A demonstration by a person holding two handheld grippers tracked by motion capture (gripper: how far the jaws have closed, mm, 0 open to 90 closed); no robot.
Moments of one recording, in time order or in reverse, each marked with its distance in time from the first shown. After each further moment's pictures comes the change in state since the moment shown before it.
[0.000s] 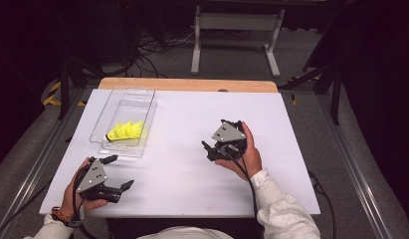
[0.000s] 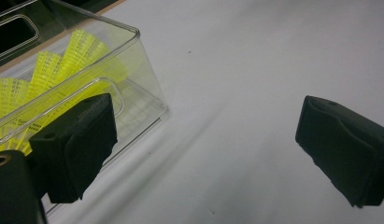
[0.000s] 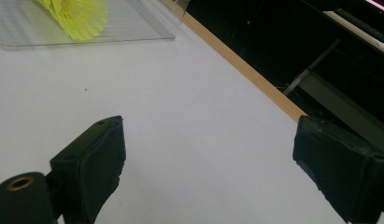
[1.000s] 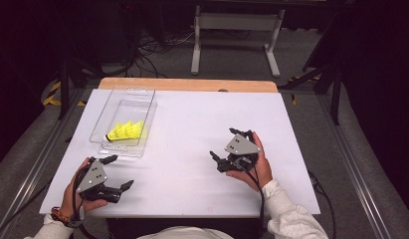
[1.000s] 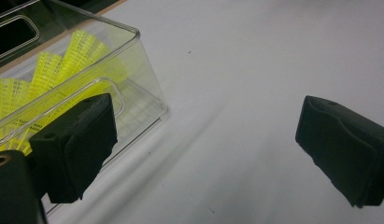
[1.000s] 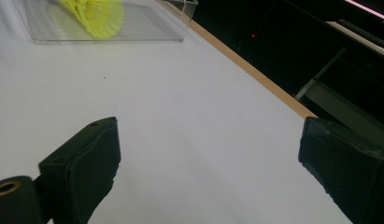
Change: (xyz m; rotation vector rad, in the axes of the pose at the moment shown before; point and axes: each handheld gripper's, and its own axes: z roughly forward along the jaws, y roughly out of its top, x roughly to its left) left arm 0.000 0.000 -0.001 -0.003 -0.001 -0.004; right arm 0.002 -0.034 -0.025 -0.073 0.030 0.019
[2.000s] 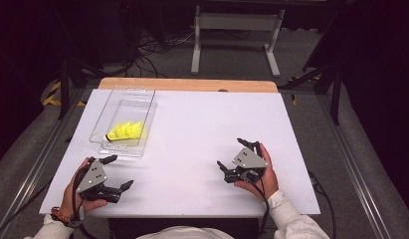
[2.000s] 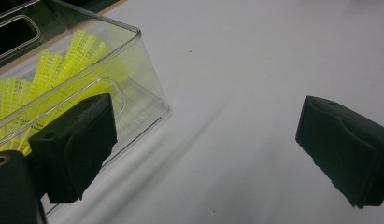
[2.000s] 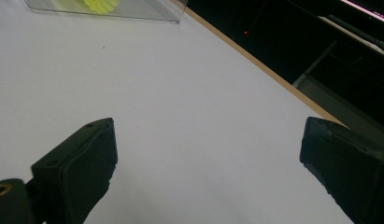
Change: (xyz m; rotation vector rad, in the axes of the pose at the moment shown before) left arm 0.000 0.000 0.000 0.004 0.002 0.003; right arm 0.009 -0.036 -0.016 -0.004 -0.033 -0.003
